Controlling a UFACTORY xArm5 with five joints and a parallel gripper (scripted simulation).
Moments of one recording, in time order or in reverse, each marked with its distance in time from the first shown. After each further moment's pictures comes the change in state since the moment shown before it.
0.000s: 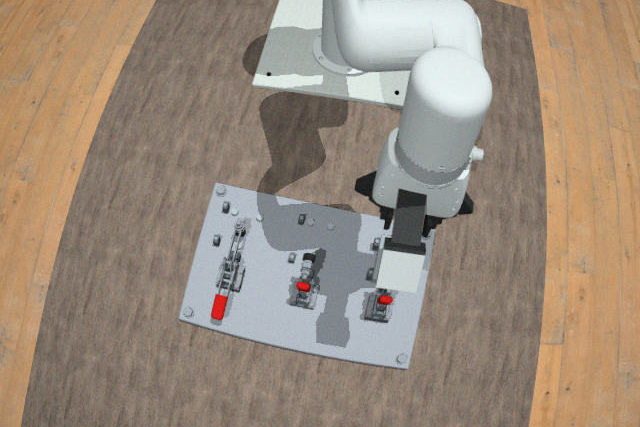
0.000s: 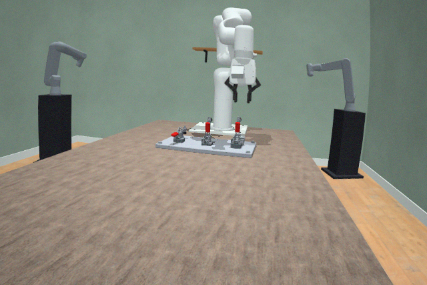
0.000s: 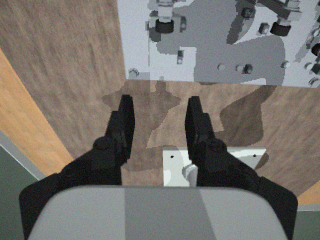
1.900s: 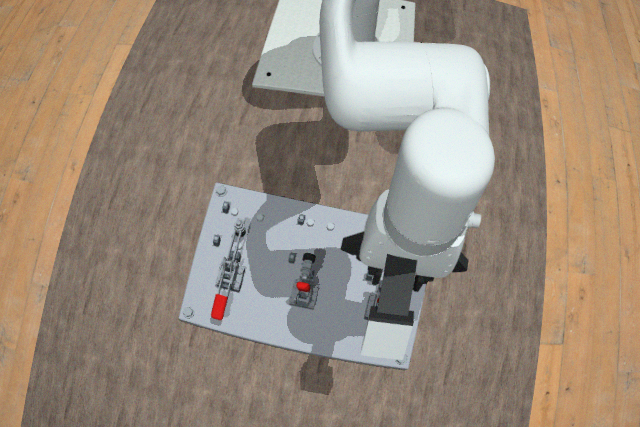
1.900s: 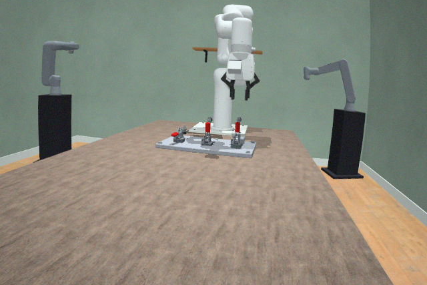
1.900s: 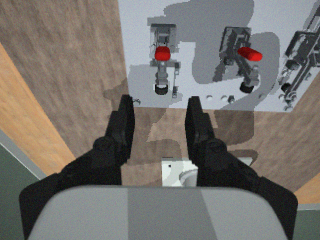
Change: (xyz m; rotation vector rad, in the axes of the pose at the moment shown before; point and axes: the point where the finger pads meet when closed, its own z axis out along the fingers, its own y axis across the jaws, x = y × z) arm 0.077 0.001 -0.014 -0.003 -0.005 0.000
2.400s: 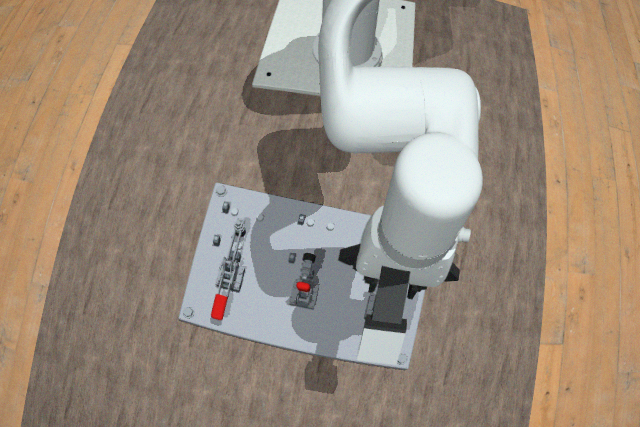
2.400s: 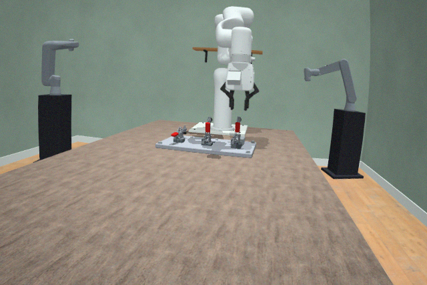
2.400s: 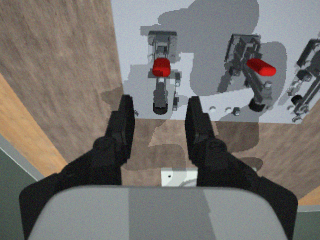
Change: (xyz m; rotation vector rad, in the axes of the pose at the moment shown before) arm -0.001 0.001 0.036 -0.001 -0.003 0.000
